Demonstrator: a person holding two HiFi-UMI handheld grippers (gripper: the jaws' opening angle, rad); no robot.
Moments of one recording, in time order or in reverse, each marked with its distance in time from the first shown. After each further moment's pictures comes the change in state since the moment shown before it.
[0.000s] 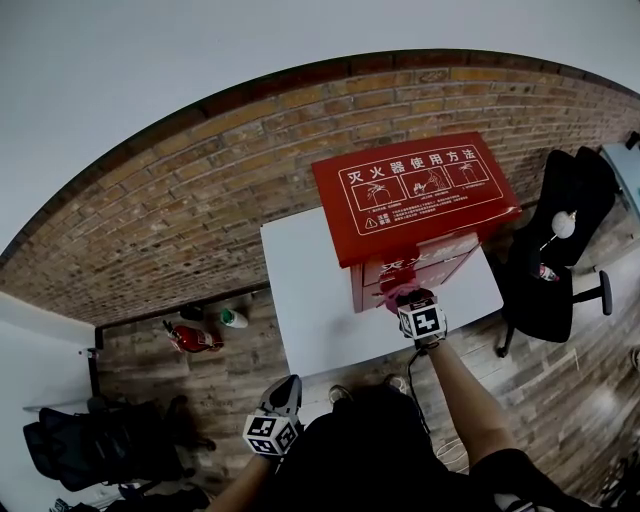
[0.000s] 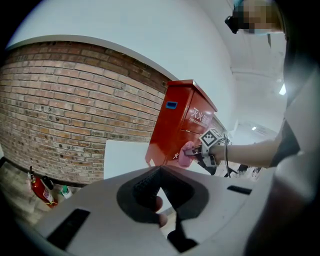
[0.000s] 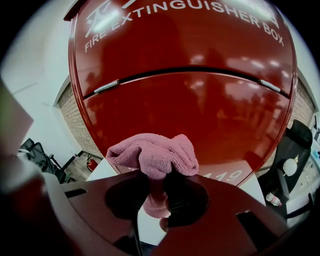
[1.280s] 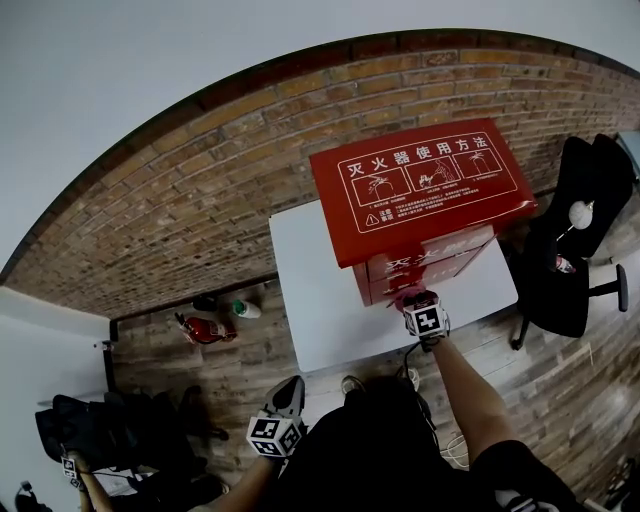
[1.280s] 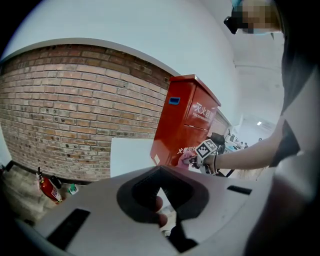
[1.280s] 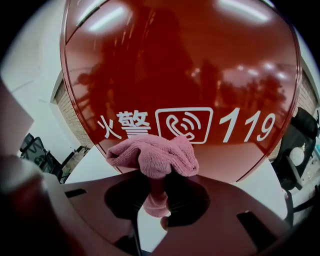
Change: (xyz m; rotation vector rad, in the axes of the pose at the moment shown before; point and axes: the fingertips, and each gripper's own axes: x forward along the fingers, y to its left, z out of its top) left arm -0.007 0.006 -0.011 0.013 0.043 0.063; right arm 0.064 -0.012 -0.068 0.014 0.069 0.006
